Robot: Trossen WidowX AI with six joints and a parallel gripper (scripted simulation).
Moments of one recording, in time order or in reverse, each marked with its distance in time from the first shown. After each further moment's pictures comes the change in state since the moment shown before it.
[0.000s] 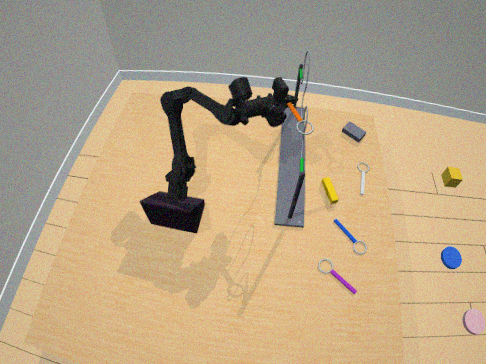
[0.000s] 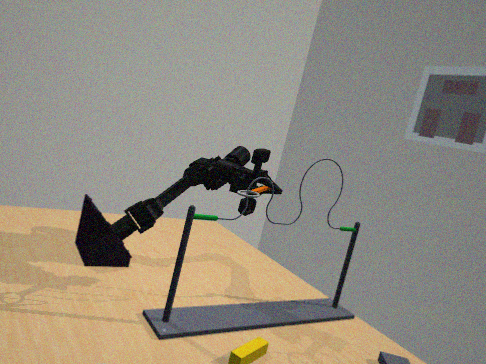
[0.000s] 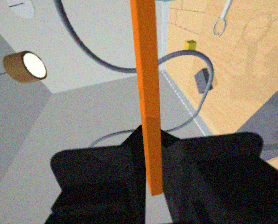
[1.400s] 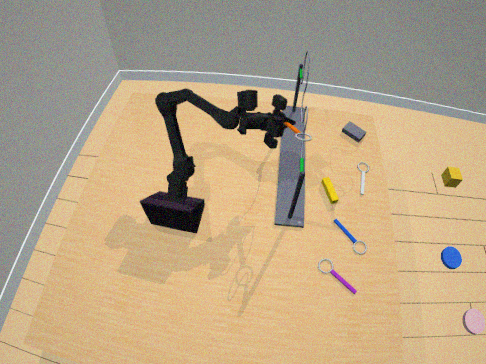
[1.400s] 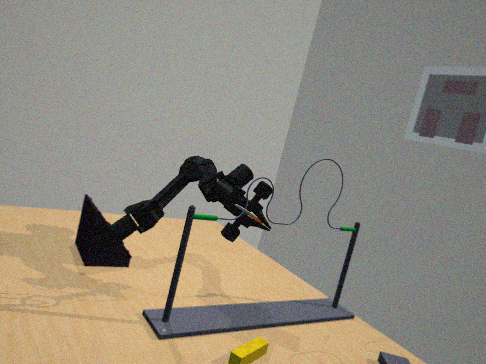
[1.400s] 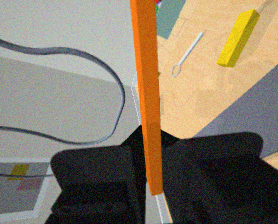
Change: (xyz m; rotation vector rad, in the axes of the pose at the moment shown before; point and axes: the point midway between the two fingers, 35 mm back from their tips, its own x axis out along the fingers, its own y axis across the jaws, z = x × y) arm 0.007 -0.094 0.016 -0.431 -0.073 -0.241
